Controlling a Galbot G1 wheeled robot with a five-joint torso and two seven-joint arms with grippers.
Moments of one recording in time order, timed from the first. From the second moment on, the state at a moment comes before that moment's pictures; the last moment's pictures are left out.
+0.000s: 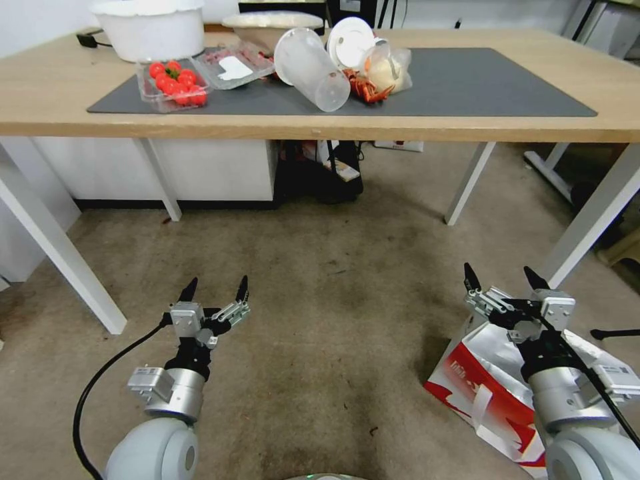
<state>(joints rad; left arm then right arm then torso) 1.65 -1.56 -0.60 -2.20 -0.21 0.03 0.13 -1.70 1.40 0.81 2.38 0.33 -0.21 -0.10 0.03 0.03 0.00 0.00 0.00</state>
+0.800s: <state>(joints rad) 1.65 -1.54 -0.61 -2.23 -0.21 0.02 0.13 -1.69 1.06 0.95 2.11 0.54 -0.24 -0.37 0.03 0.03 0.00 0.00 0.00</state>
